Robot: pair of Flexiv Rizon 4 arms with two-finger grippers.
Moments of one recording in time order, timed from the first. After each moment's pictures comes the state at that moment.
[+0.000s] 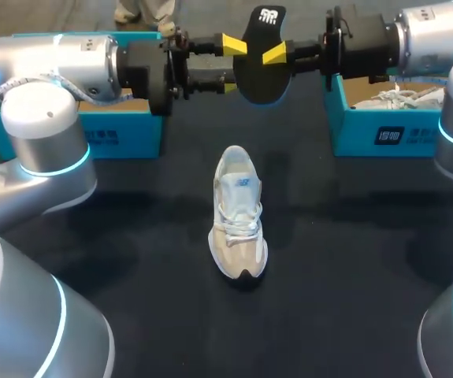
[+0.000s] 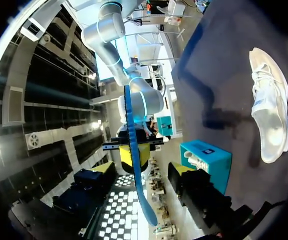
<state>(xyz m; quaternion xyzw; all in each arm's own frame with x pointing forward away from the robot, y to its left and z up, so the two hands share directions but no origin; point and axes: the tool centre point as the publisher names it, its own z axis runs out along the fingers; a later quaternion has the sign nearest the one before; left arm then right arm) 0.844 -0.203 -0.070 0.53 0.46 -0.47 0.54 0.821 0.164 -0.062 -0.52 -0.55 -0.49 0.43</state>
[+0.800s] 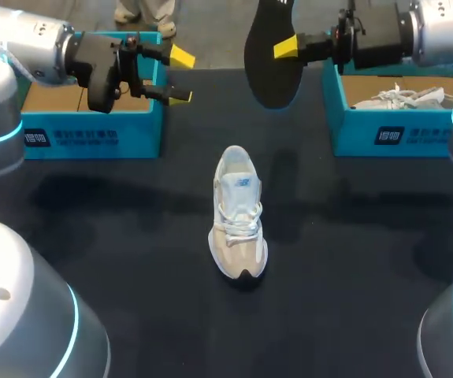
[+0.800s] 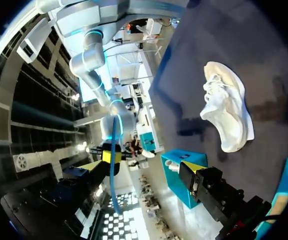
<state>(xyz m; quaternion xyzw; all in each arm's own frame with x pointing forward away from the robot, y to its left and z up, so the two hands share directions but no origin) 0.850 -0.120 -0.109 0.64 0.43 -0.43 0.47 0.829 0.149 -0.056 -0.46 -0.63 -0.54 0.33</state>
